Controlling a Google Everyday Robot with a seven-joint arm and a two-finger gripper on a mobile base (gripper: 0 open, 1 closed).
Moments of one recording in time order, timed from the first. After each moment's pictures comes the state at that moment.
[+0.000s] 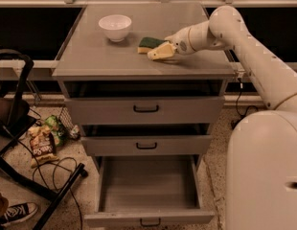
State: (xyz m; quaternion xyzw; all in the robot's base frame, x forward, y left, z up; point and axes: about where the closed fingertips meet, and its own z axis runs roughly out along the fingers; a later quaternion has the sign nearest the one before) arm 0.831 -0.065 0.829 -0.41 0.77 0.21 0.45
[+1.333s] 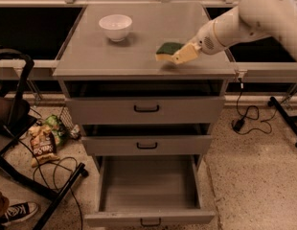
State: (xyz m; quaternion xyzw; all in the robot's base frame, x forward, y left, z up) arm 0.725 -0.122 0.885 -0.41 0.81 0.13 0.40
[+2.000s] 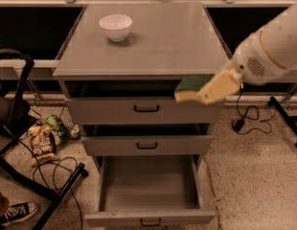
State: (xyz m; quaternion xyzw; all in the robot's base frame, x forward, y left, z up) arm 0.513 -0.163 0.926 -0.41 0.86 0.07 0.29
